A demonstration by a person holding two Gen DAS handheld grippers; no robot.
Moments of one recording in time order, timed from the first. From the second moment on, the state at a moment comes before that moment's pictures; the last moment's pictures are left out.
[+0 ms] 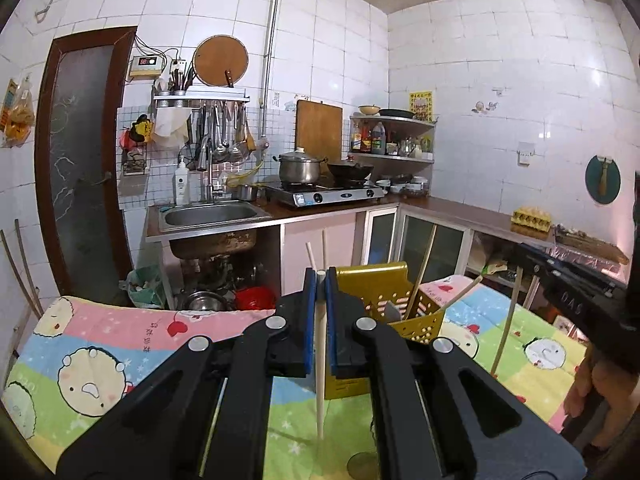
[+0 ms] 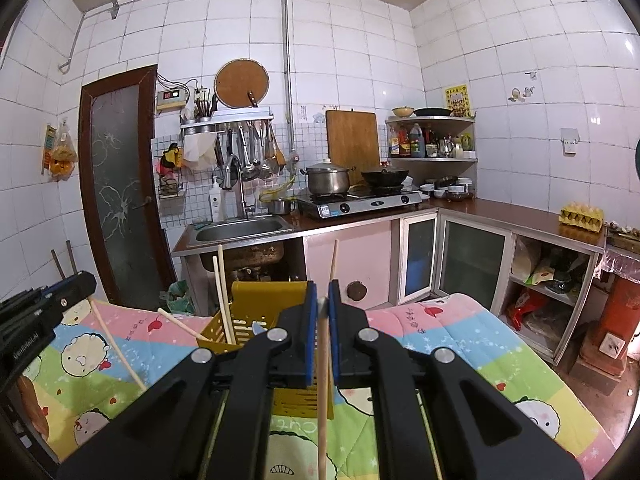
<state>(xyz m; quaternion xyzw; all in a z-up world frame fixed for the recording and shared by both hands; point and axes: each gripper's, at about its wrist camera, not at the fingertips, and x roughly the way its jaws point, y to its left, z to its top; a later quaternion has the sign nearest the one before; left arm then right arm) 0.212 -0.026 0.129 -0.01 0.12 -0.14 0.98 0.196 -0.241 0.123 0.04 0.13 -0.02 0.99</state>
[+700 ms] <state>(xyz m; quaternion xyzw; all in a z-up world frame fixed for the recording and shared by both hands) 0.247 -0.055 0.232 -0.02 0.04 -0.16 0.99 0.251 -0.237 0.211 0.05 0.06 -0.01 1.00</state>
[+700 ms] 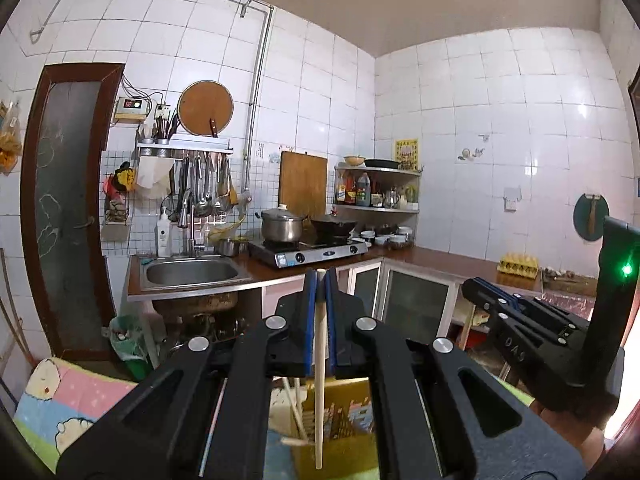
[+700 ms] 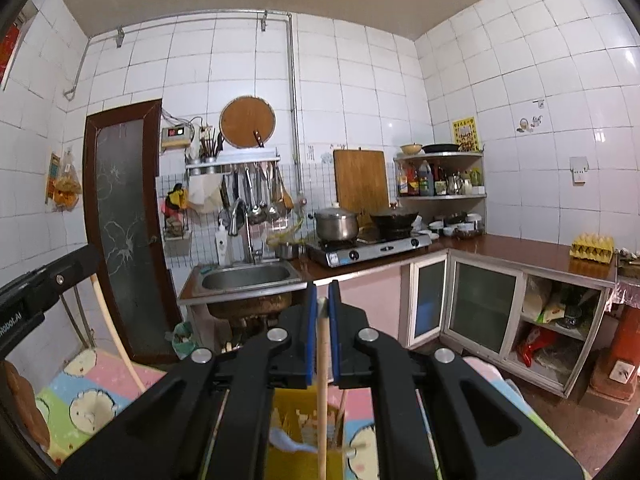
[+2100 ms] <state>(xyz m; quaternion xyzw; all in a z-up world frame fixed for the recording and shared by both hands) 0.290 0.006 0.148 -0.03 0.18 -0.08 0.98 0.246 -0.267 0.129 0.05 0.17 -0.07 0.98</state>
